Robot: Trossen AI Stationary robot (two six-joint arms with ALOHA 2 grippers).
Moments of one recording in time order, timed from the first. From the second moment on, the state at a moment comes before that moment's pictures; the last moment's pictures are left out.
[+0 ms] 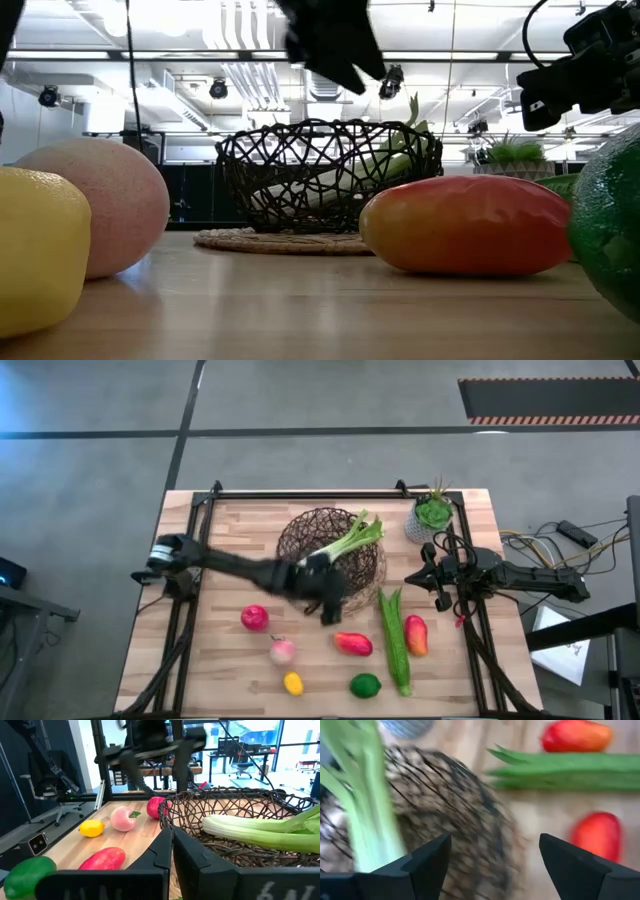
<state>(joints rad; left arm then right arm) -0.21 1.82 1.57 -0.59 -0.36 -0.24 -0.10 0.08 0.01 0.05 -0.26 0.05</state>
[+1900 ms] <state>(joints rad) -0.64 1.61 1.17 -0.81 -0.29 -1.21 -0.10 0.08 0.01 0.06 -0.26 0.05</state>
